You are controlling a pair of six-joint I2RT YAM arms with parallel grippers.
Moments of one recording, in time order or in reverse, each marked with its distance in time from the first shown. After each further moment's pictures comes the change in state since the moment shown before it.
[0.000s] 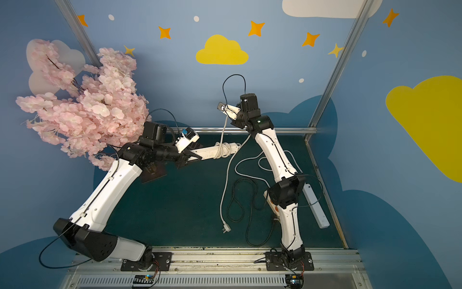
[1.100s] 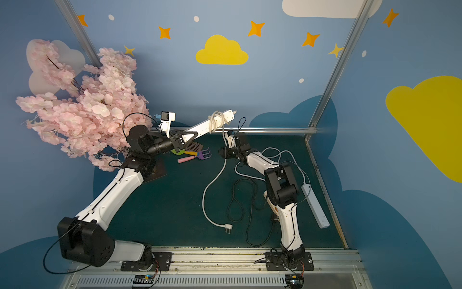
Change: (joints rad) left arm 0.126 -0.054 -0.332 1.063 0.097 -0.904; right arm 0.071 -0.036 -0.893 0.655 -0.293 1.147
